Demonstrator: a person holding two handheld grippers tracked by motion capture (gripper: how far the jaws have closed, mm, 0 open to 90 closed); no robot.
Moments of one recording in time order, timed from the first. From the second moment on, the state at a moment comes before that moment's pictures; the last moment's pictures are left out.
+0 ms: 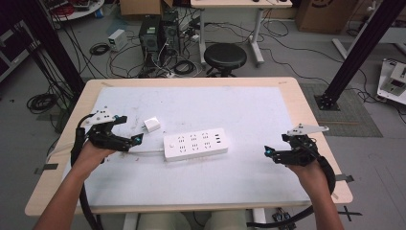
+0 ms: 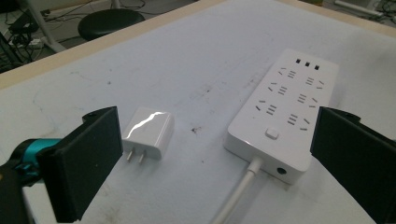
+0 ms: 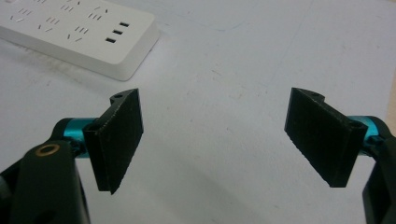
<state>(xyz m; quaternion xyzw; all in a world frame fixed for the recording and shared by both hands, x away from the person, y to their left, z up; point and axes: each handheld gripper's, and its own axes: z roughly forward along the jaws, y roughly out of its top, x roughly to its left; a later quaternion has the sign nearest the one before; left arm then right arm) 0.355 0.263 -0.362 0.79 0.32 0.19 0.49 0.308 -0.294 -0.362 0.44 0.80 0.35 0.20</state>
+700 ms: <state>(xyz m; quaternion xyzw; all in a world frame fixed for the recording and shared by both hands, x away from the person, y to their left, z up) 0.413 0.254 -0.371 0.81 0.31 0.17 0.46 0.317 -0.289 -0.355 0.43 0.81 0.34 0.19</state>
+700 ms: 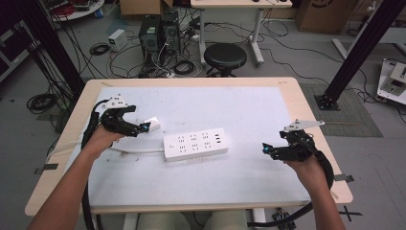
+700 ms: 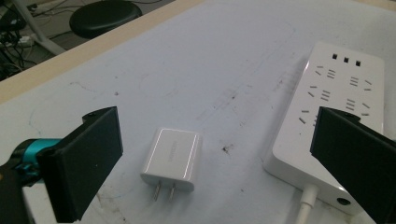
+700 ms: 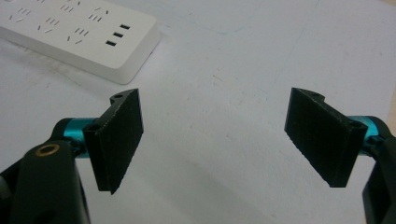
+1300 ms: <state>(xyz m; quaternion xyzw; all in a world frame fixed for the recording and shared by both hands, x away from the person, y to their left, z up) 0.457 0.252 -0.405 0.85 0.31 0.15 0.40 0.321 -0.289 -0.353 0.43 0.82 0.33 0.19</state>
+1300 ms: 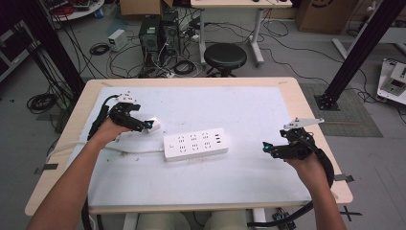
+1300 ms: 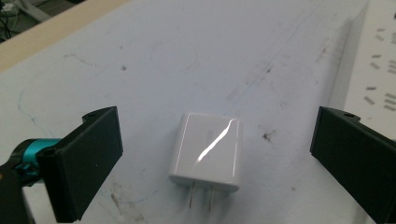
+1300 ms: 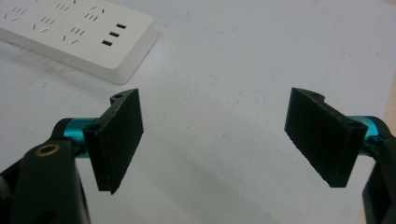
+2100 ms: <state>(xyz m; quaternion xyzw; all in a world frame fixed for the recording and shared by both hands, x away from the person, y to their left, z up) 0.474 0.244 -0.441 0.87 0.33 0.13 0.33 0.326 -0.287 -0.355 0.44 0.82 0.32 0.19</state>
